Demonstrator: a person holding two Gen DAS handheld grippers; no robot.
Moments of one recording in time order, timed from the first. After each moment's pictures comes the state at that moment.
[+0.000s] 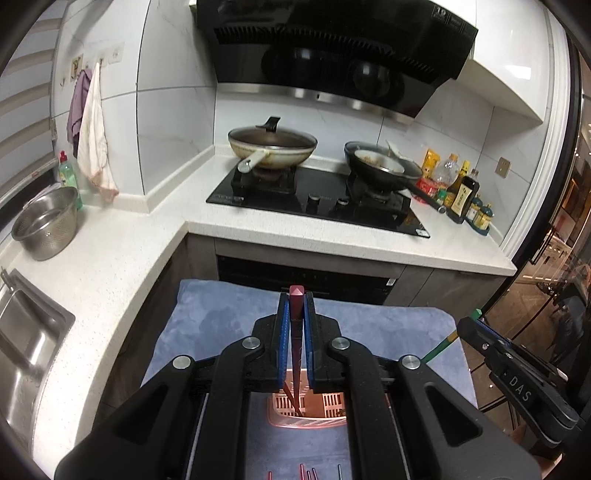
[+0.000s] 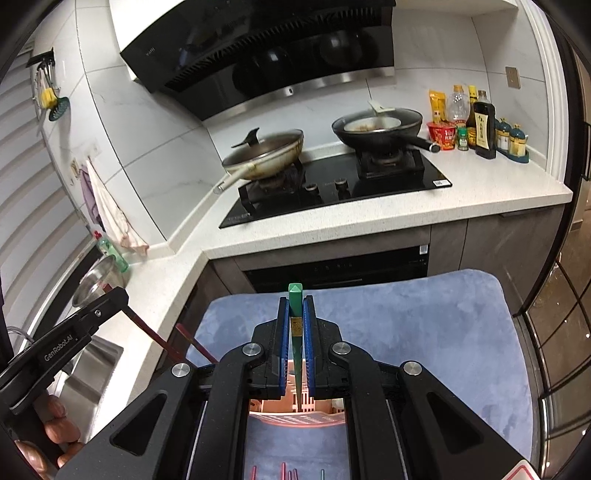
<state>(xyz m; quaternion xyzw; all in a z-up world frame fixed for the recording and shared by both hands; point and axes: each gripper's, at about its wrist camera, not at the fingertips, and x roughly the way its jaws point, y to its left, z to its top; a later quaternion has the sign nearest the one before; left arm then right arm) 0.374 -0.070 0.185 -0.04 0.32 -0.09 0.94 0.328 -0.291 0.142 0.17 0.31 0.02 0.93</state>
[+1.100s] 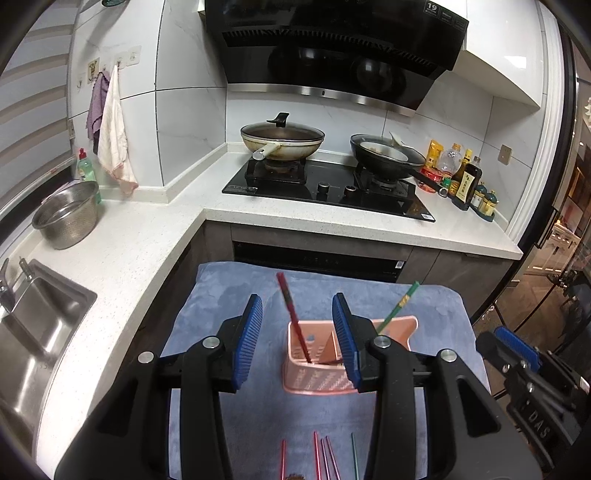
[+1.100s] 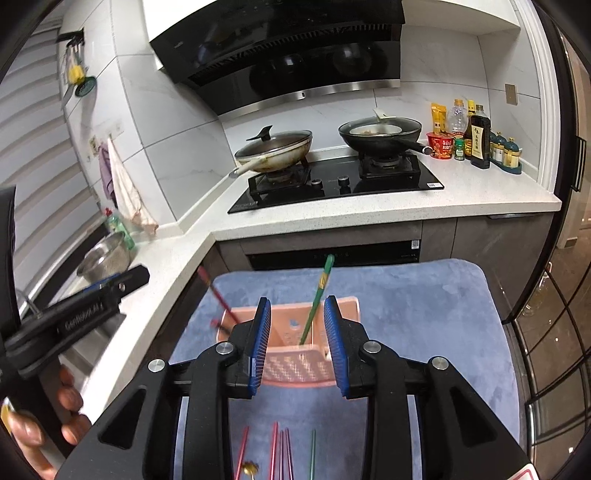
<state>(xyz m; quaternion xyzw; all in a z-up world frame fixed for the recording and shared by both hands) 0.307 -0.061 0.175 -0.02 0.32 -0.08 0.94 0.237 -0.270 0.137 0.13 0.30 0.02 0.94</state>
